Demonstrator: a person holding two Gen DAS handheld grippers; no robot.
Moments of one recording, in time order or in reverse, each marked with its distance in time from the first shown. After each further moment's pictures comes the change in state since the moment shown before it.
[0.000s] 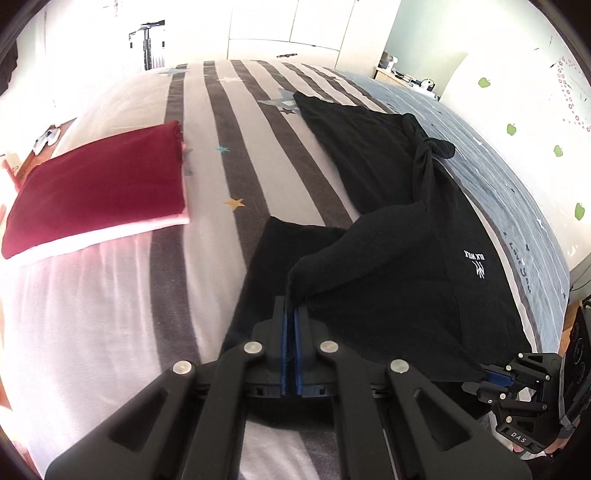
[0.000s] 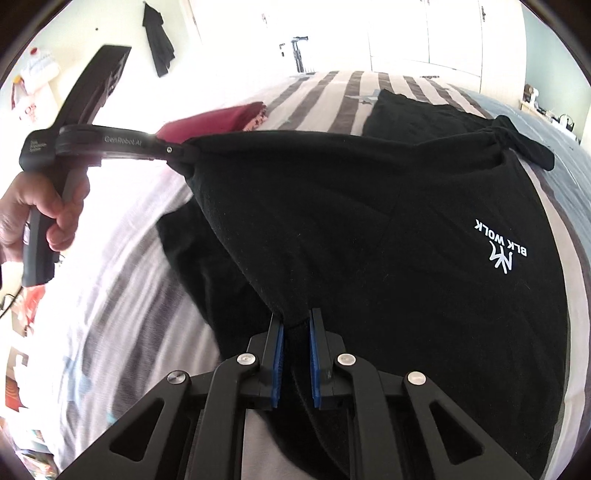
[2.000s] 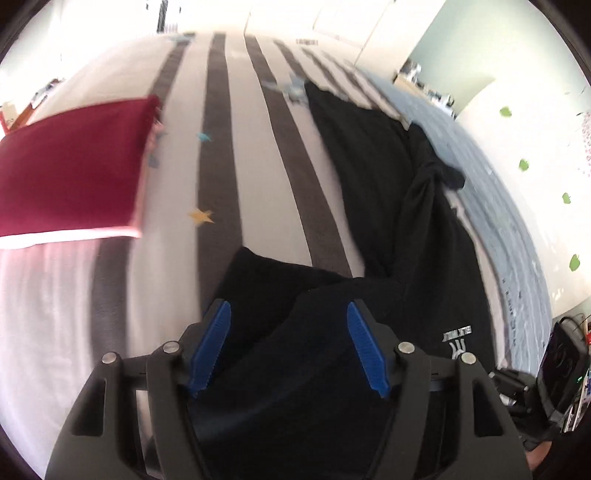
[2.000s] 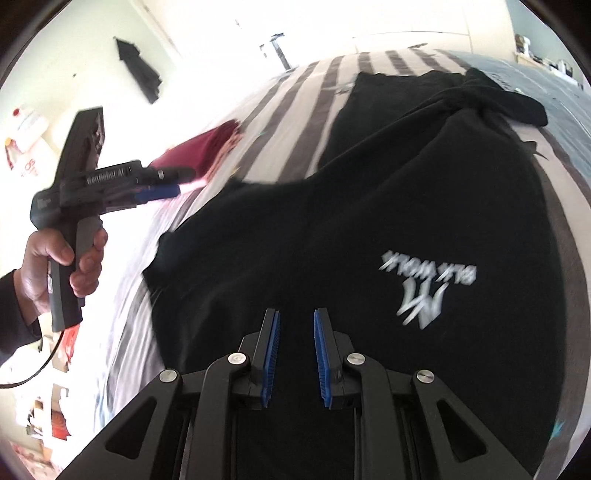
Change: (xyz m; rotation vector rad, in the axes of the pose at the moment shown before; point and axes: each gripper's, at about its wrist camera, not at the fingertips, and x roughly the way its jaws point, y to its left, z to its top) left arm 0.078 -0.006 0.052 -0.156 0.107 -0.065; right arm 0.046 -0.110 0.070 0.182 0.029 0.147
